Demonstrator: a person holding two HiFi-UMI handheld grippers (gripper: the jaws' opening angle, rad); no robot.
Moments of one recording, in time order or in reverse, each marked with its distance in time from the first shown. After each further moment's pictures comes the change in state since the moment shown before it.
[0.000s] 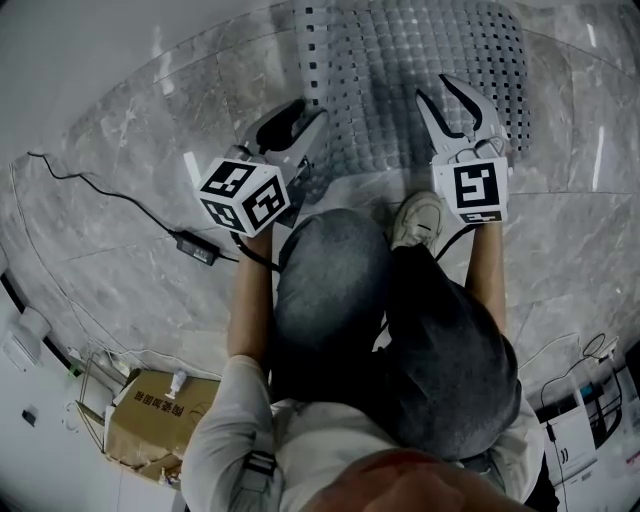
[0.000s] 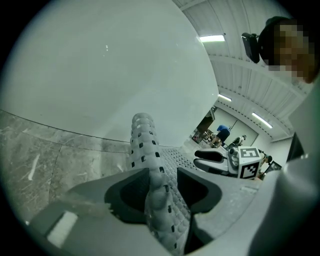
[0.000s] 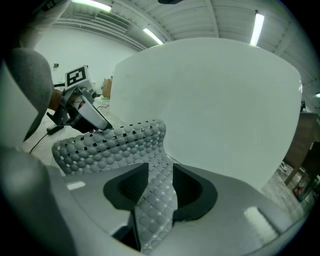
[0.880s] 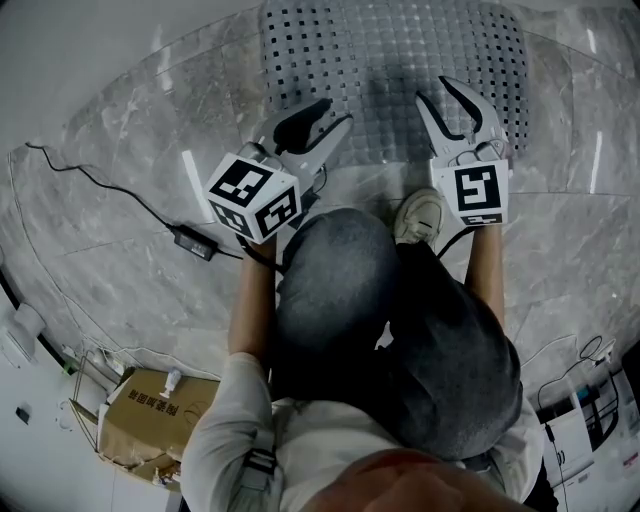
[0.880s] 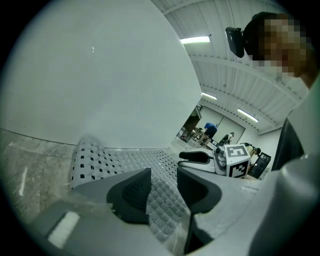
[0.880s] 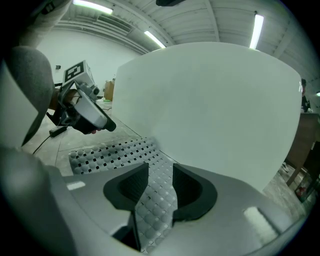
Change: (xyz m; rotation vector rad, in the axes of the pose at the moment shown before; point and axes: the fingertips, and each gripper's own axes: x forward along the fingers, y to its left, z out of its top) left arm -0.003 -0.047 0.010 0.111 -0.018 -0.126; right arm -0.008 0.011 0.010 -0.002 -0.024 0.012
